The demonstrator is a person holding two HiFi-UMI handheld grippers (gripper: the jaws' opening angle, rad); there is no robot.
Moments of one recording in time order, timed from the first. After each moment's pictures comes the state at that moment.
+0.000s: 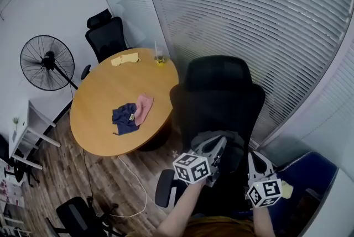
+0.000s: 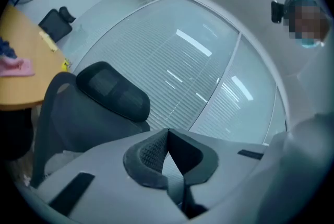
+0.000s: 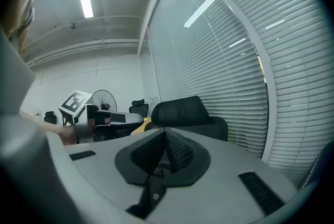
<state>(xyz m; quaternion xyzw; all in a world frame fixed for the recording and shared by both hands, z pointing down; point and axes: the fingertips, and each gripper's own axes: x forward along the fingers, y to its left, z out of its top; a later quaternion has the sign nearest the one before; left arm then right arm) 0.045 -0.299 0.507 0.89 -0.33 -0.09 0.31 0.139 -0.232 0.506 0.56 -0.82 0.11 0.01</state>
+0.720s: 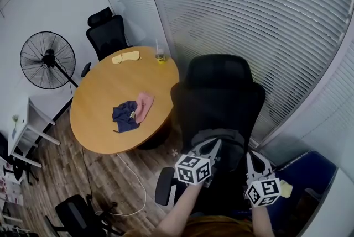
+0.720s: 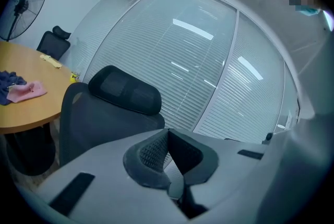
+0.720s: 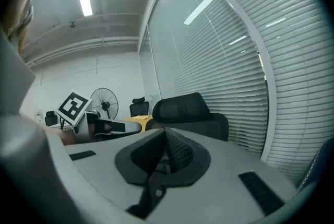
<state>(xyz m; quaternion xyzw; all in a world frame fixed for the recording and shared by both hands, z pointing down) 0.030 -0.292 0.537 0.88 -0.38 0.00 0.27 0.133 -0.228 0.510 0.56 -0.82 0.12 0.02</state>
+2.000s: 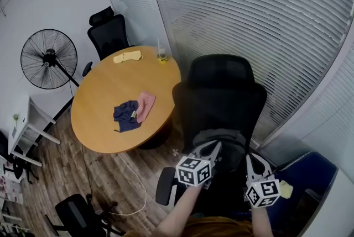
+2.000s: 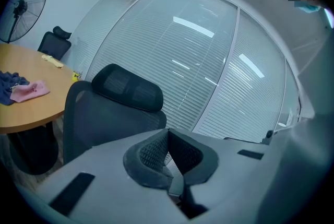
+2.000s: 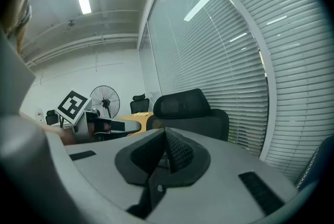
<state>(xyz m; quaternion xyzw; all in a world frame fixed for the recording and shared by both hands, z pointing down) 0.024 -0.285 0.547 0.88 -0.39 0.01 0.27 0.127 -0.223 0.521 0.56 -0.82 0.13 0.03</state>
